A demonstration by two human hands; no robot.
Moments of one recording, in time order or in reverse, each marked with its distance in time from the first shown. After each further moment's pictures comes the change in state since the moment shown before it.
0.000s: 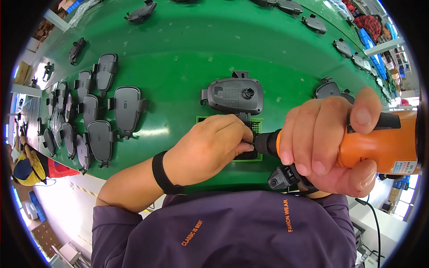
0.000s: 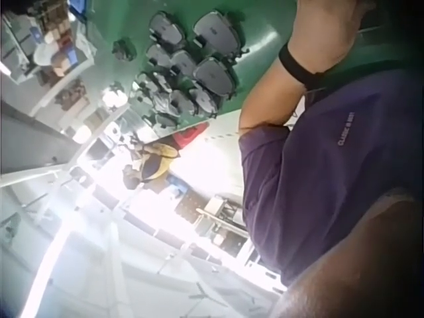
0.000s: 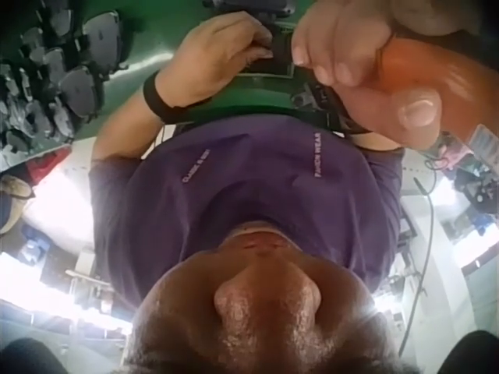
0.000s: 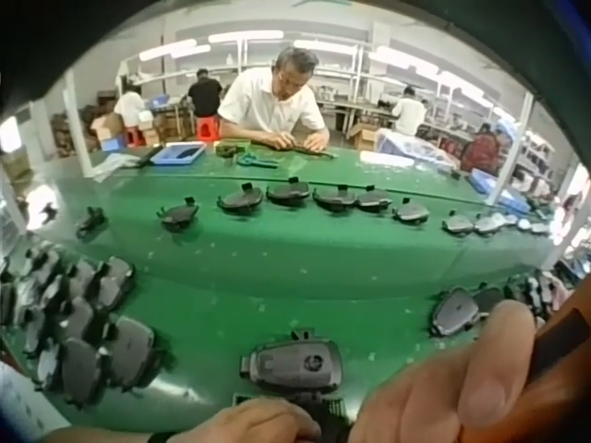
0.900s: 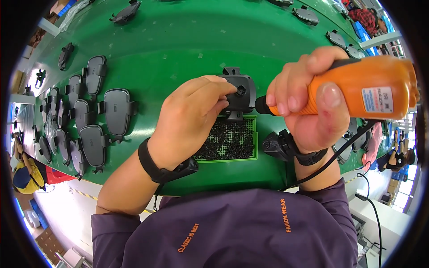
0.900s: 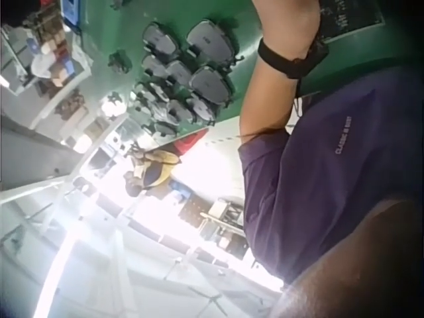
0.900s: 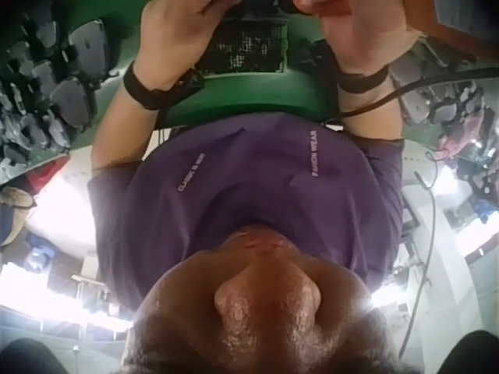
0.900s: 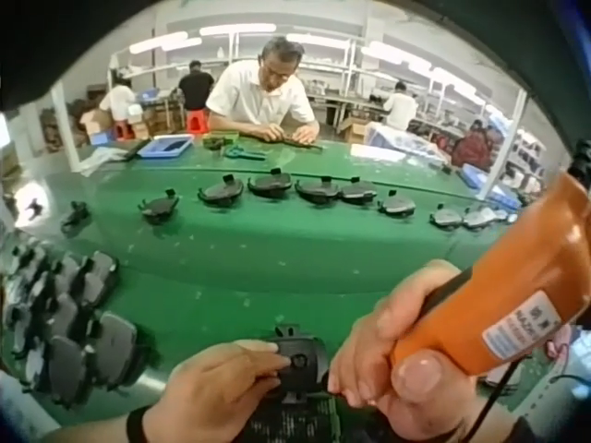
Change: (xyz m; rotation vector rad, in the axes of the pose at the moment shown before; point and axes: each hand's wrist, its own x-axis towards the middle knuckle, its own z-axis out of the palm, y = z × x) left_hand 0.022 -0.024 -0.005 0.143 0.262 -0.143; right_hand 0.004 0.027 -0.008 -0.250 0.387 0.082
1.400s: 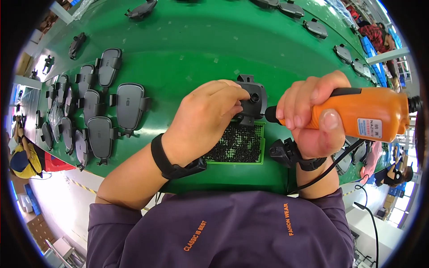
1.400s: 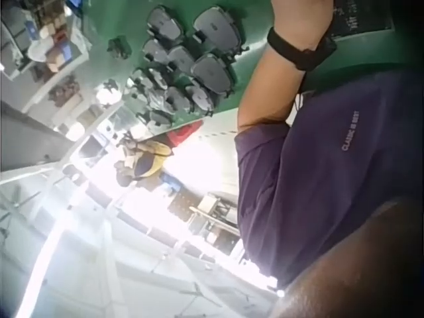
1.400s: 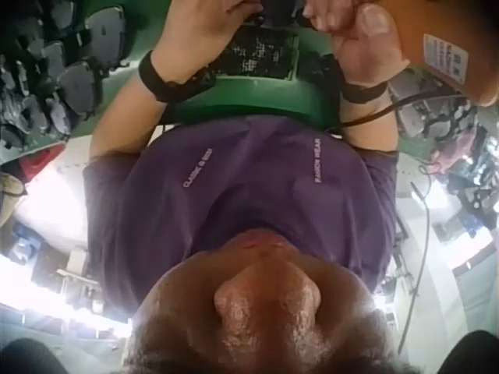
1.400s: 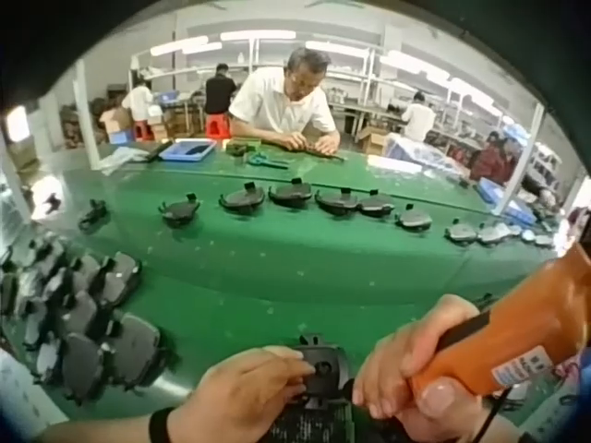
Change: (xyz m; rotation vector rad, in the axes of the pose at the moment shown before) left_hand 0.001 -0.007 0.001 -0.056 0.009 0.016; right_hand -0.001 0.007 0.000 0.059 -0.047 0.006
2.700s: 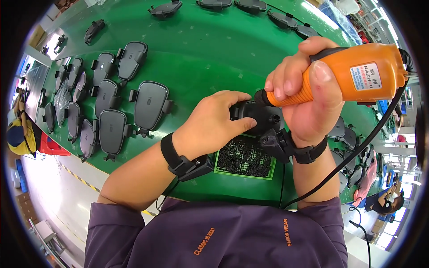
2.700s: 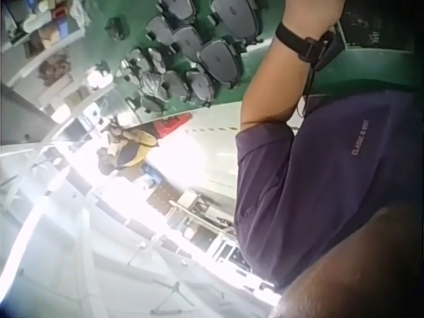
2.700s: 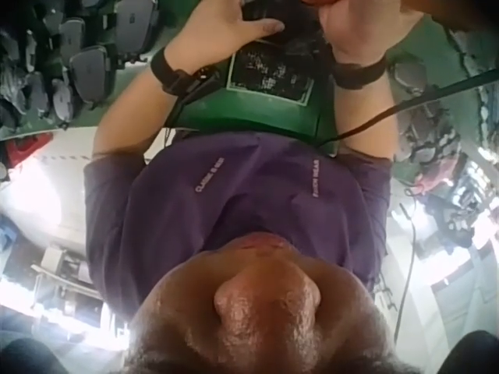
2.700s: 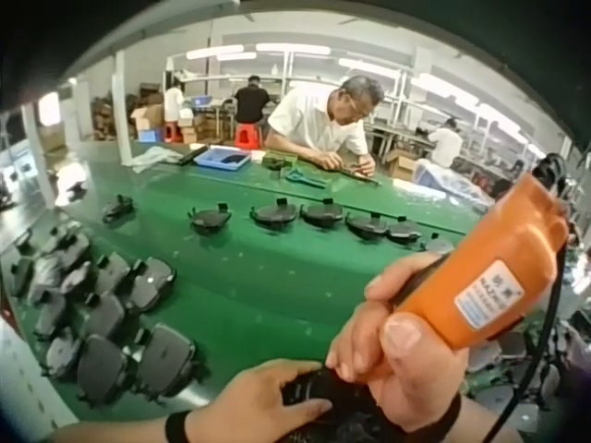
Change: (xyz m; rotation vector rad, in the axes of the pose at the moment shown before) left_hand -0.003 -0.016 -0.025 -0.176 -0.093 -0.431; right_hand 0.065 0.023 0.049 -0.040 -0.012 0.013
